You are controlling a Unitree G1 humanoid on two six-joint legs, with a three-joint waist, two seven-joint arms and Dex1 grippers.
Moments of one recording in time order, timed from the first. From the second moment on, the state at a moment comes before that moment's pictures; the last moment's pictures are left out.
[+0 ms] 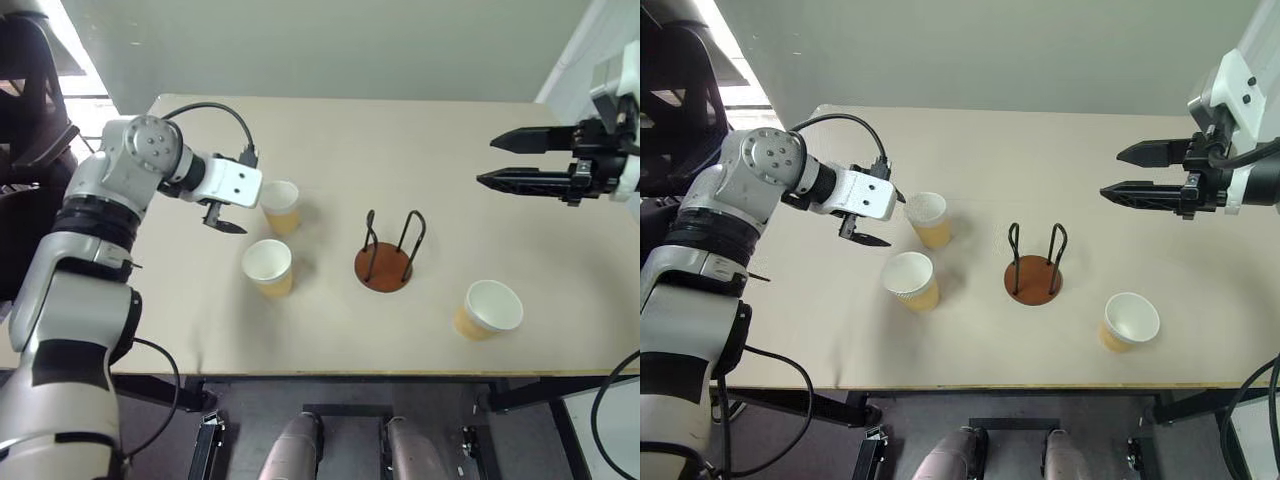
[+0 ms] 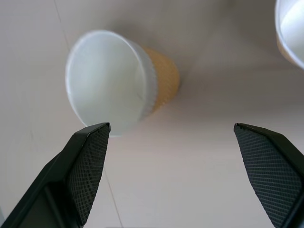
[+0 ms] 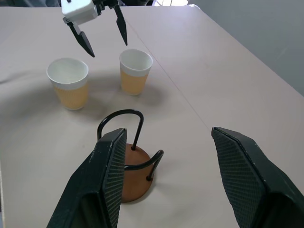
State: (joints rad) left arm -1.28 0.79 -0.43 0.93 0.36 -0.45 -1.35; right arm -0.87 -1.09 -0.13 -0.20 0.57 0.90 1.17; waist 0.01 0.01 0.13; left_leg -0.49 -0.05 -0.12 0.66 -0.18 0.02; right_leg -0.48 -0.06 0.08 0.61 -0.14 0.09
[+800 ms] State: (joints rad) left arm -1.33 0.72 -0.45 1.07 0.45 -0.53 -1.20; right arm -0.84 -1.10 -0.15 -0.21 0.63 0.88 1.16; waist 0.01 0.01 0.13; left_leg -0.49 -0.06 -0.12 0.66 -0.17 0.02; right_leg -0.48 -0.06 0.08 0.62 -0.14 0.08
